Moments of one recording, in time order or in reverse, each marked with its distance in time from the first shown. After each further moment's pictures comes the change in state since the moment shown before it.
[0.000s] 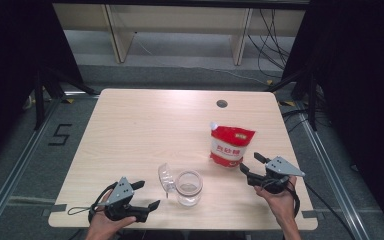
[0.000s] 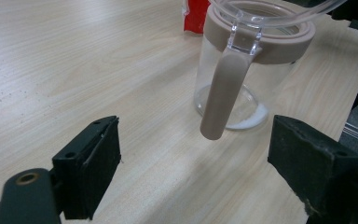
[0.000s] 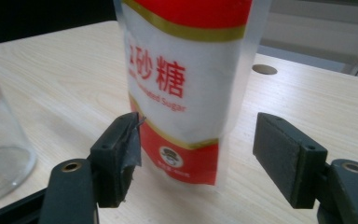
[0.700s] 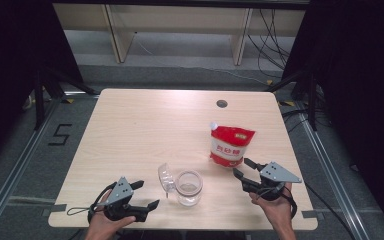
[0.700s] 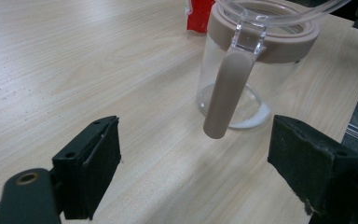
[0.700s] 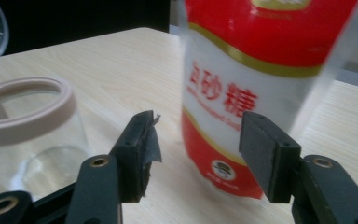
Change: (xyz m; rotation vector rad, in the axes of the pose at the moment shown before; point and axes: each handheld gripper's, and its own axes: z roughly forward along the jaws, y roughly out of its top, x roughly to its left) left arm 0.003 0.000 -0.001 0.004 0.010 0.028; right arm 0.029 0.011 -0.013 -0.008 0.070 -0.038
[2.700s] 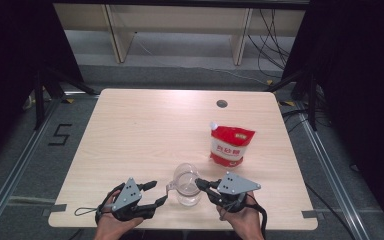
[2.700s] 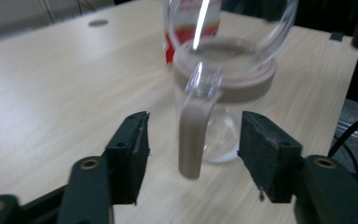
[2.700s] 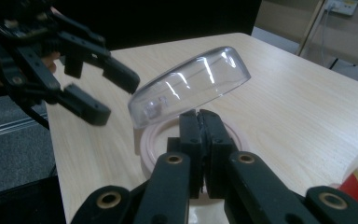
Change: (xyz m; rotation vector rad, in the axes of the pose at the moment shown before) left arm -0.019 0.012 0.006 -0.052 -0.008 0.063; right arm 0.099 0.035 0.030 0.021 0.293 -0.177
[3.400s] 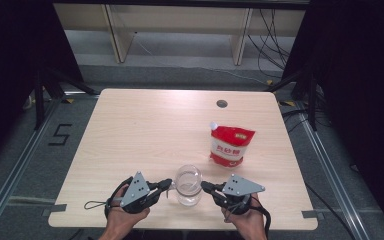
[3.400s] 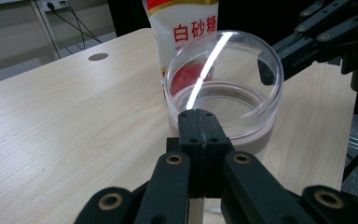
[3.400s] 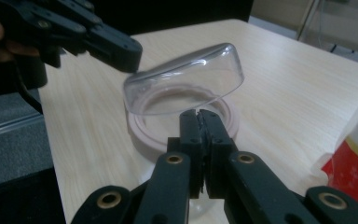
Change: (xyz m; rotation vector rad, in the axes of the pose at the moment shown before) left arm -0.007 0.026 0.015 -0.106 0.004 0.077; right arm -0.007 -0.018 -0.006 0.018 -0.012 0.037
